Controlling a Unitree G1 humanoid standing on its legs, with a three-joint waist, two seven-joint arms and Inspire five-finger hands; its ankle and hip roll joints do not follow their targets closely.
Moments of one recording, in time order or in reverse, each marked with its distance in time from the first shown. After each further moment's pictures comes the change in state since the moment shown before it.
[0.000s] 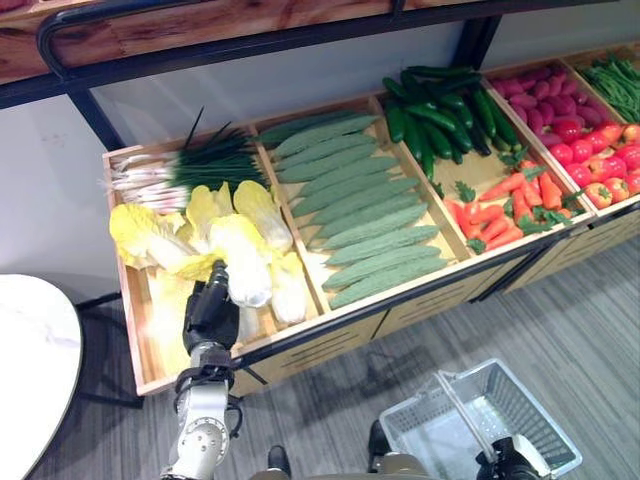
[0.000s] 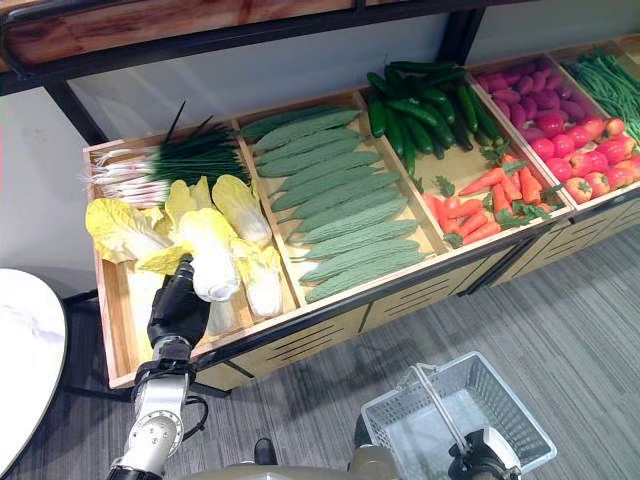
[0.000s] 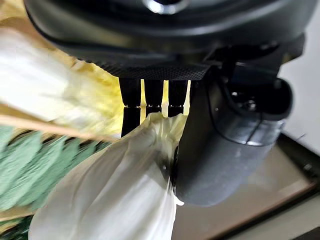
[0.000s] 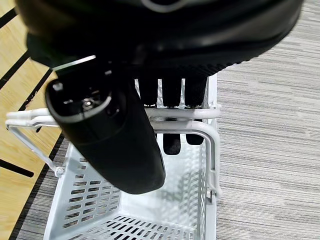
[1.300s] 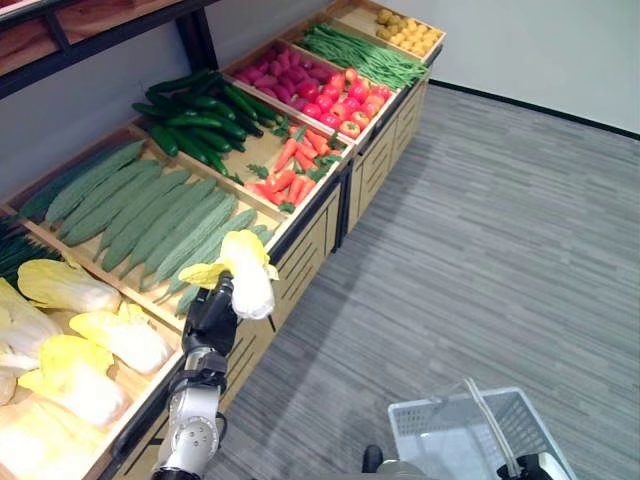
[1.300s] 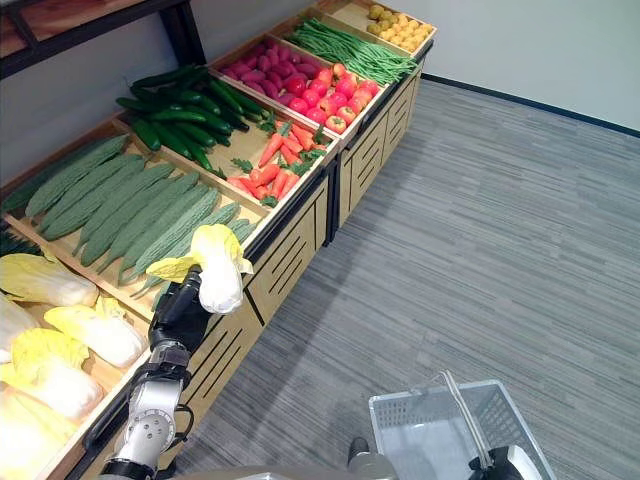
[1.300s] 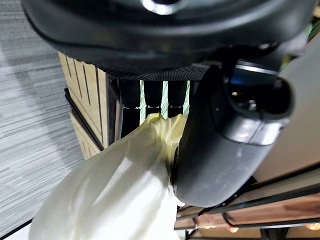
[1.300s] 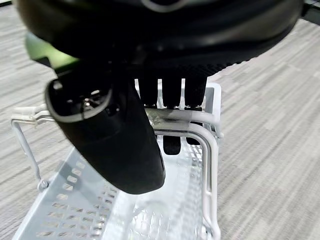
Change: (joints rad) left arm -0.051 -0.006 0.085 0.206 0.053 0.064 -0.081; right arm 0.079 -0.035 -0.090 -0.042 0.052 0.024 -0.010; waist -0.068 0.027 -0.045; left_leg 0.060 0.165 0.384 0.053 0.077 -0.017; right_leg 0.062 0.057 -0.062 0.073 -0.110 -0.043
